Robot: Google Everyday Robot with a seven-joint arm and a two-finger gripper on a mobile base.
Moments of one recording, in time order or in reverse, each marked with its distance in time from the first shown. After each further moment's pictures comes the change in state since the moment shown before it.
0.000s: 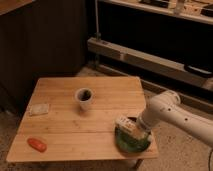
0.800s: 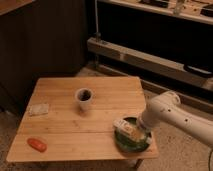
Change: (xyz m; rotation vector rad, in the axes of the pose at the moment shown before) arm -0.002 0.003 0.002 0.002 0.000 0.001
